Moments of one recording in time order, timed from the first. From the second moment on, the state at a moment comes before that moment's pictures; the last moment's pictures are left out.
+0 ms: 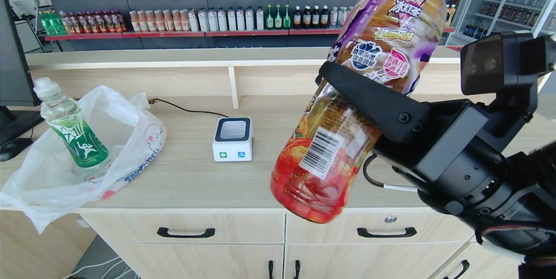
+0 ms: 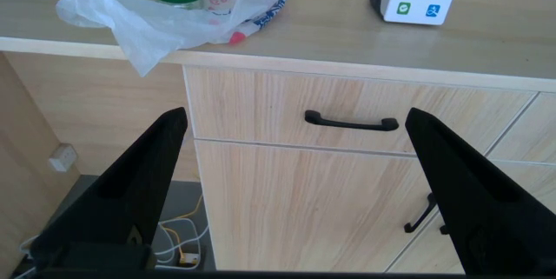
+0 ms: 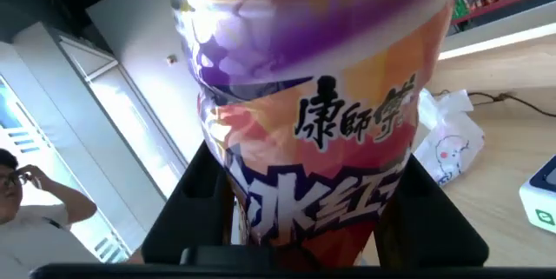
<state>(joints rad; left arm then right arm) 0.00 0.00 0.00 0.00 0.00 0.00 0.86 1.63 -0.63 -1.57 0.24 0.68</state>
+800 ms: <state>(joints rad) 0.00 0.00 0.00 0.00 0.00 0.00 0.97 1.56 -0.60 -1.57 0.24 0.74</state>
